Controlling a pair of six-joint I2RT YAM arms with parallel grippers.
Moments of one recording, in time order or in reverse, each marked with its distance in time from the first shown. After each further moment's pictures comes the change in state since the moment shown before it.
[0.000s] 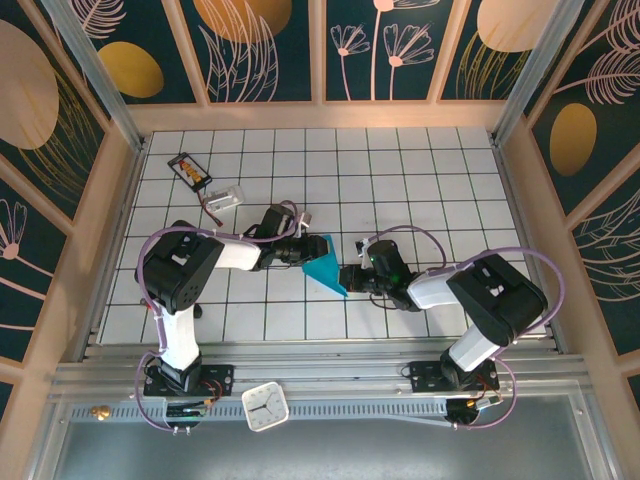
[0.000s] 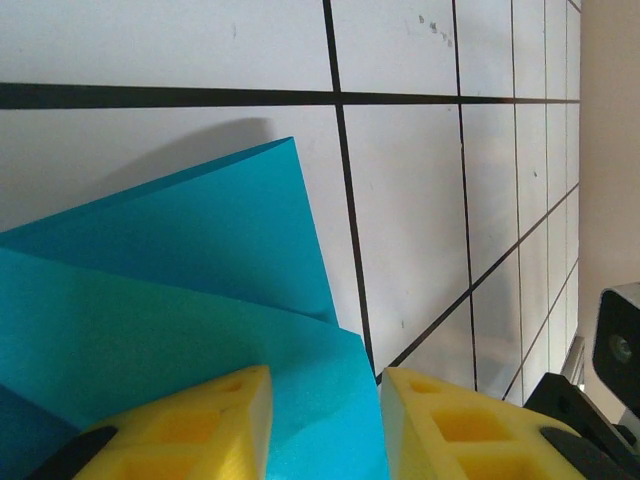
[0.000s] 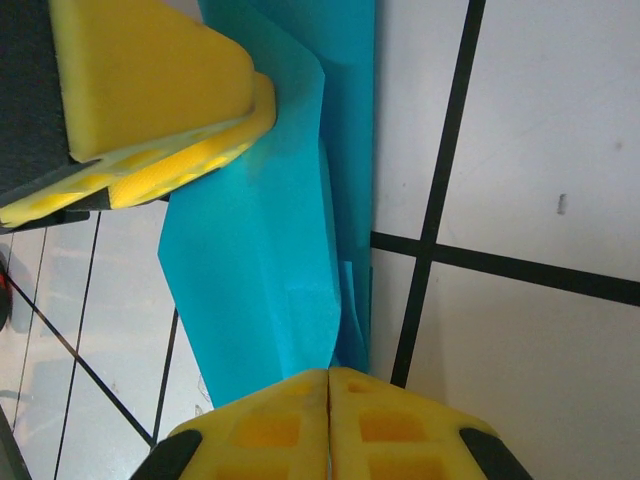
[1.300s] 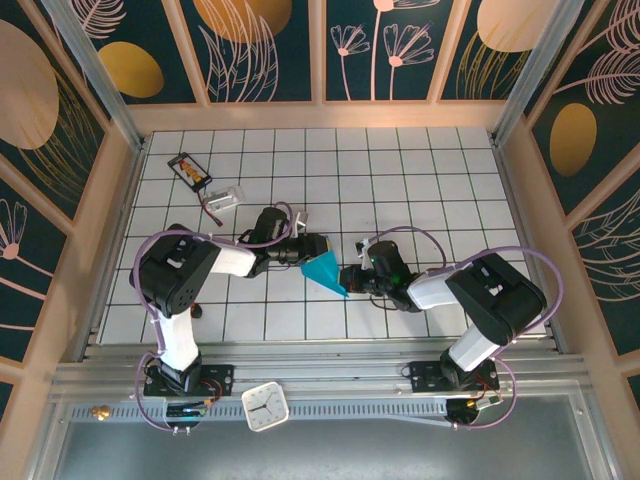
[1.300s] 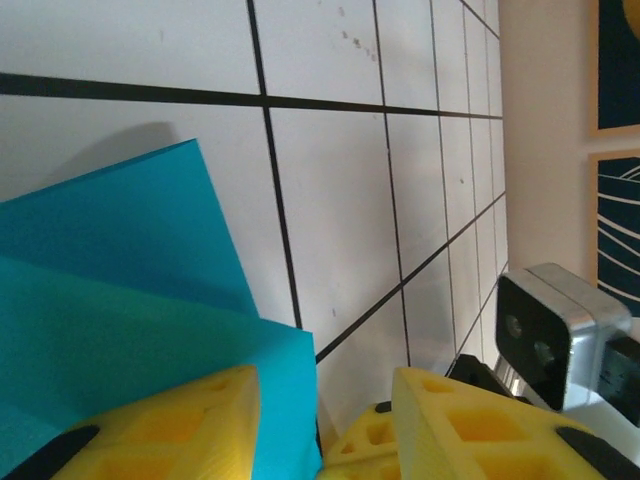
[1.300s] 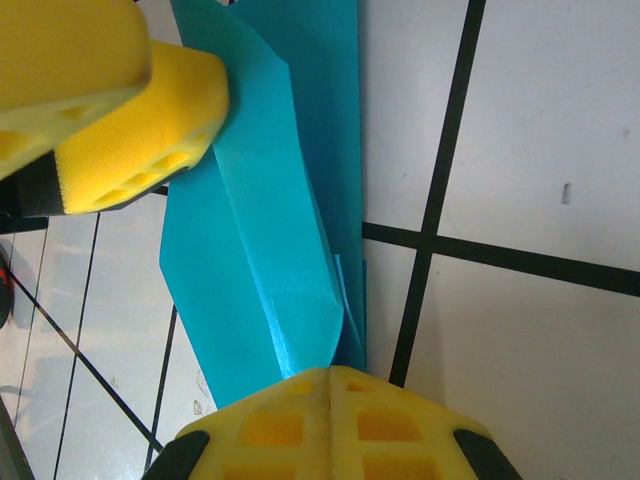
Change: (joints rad) left arm 0.005 -0.035 -0.087 0.179 0.058 -0.104; right arm 0.000 0.014 -0.008 0.025 -0.011 0.001
